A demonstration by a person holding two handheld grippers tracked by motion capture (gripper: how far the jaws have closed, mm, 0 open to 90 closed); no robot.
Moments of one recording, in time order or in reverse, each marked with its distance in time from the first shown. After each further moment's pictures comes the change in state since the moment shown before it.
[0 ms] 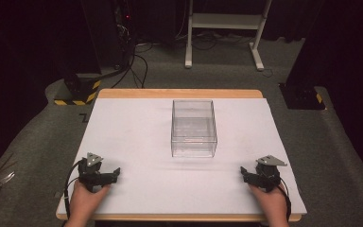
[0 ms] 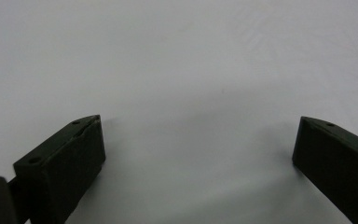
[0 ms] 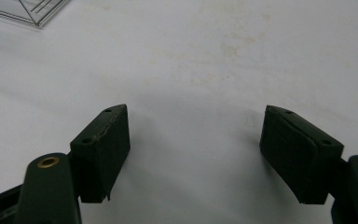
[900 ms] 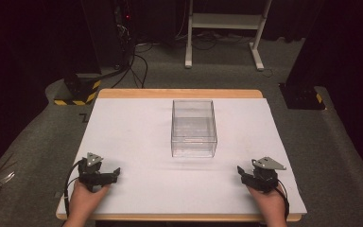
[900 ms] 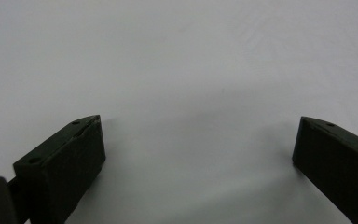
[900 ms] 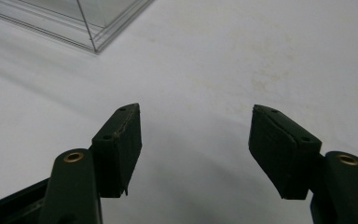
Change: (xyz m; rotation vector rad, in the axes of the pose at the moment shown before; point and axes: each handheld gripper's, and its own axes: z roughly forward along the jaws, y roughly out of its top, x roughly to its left) left arm 0.001 0.000 0.000 0.003 0.000 0.005; right arm 0.017 0.005 -0.015 -0.092 0.049 -0.065
